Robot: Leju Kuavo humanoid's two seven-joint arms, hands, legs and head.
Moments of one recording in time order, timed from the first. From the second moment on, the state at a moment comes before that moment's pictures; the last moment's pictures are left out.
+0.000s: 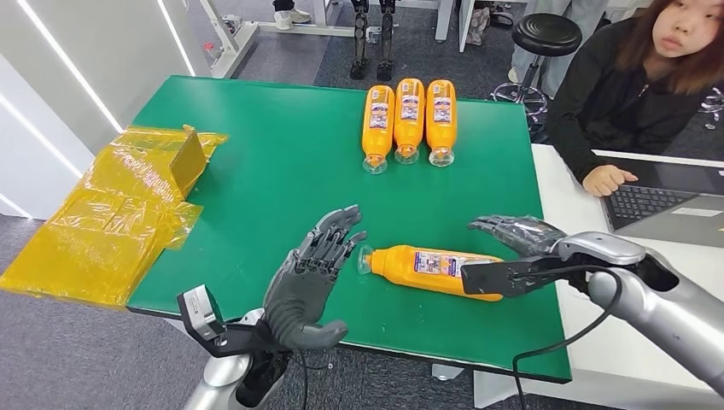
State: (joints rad) left arm -0.11 -0.13 -0.43 -1.40 0.16 -0.46 -0.53; right arm -0.90 -0.73 0.92 -1.45 0.36 0.50 -0.02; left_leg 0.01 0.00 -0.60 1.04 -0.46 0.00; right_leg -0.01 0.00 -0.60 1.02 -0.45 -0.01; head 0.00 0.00
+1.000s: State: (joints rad) left arm -0.07 -0.11 -0.43 -1.40 0.15 -0.43 -0.53; right arm -0.80 -0.48 0.99 -1.08 0.48 0.24 -0.08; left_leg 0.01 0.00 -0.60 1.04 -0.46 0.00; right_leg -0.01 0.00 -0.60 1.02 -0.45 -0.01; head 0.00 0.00
